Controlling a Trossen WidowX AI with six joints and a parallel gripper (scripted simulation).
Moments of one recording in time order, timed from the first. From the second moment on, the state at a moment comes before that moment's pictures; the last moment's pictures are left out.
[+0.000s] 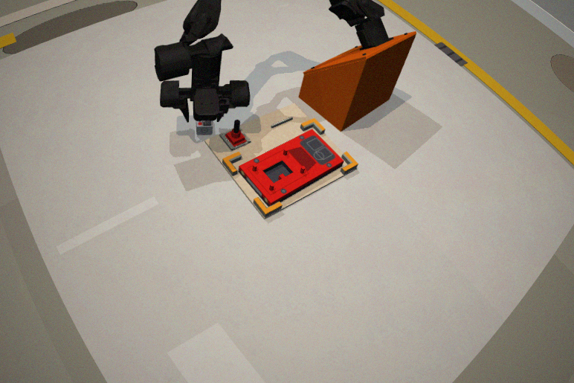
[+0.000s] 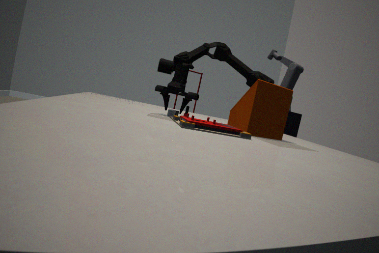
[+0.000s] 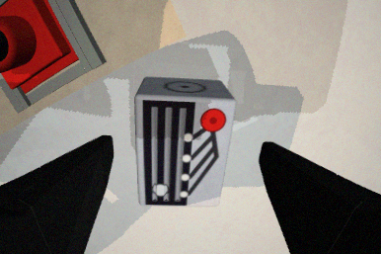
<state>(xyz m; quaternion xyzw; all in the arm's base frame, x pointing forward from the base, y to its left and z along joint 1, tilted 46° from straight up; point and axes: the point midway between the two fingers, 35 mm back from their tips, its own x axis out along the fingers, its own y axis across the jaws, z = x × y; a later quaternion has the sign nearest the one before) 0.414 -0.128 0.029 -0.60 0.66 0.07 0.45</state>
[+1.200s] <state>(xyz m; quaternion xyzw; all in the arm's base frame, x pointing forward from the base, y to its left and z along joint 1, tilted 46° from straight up) 0.410 -0.086 0.066 -0.59 0.66 0.08 0.45</state>
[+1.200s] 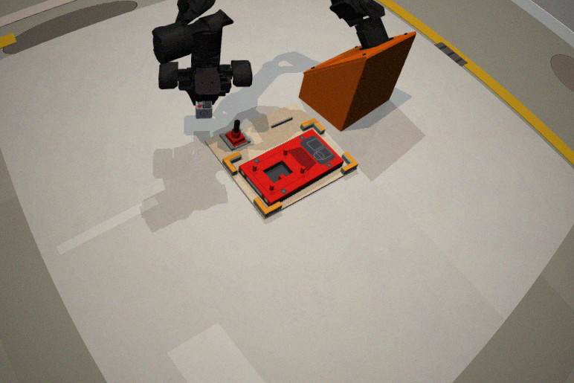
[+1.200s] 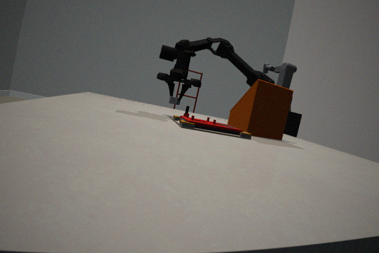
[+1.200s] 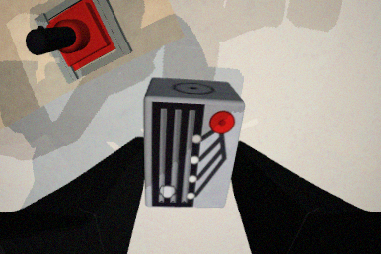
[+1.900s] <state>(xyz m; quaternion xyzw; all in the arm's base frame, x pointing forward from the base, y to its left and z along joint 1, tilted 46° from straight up) 0.400 -0.045 0.114 -0.59 0.66 0.08 0.45</state>
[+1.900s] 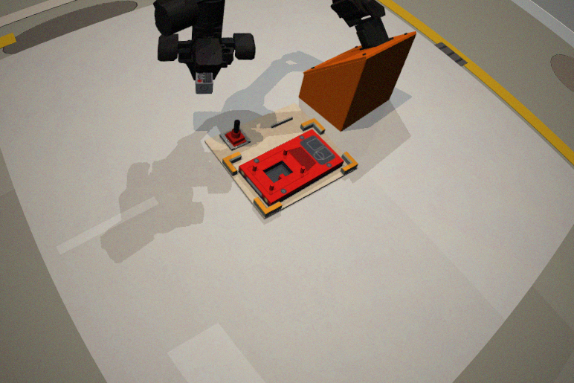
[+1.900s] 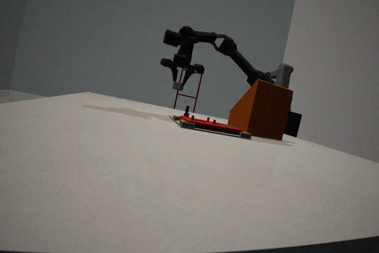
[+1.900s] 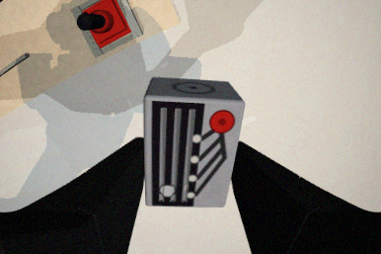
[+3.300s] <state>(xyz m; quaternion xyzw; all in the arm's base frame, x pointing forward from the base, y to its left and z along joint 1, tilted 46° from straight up) 0.398 0.008 0.011 -0.45 0.65 -0.10 0.60</state>
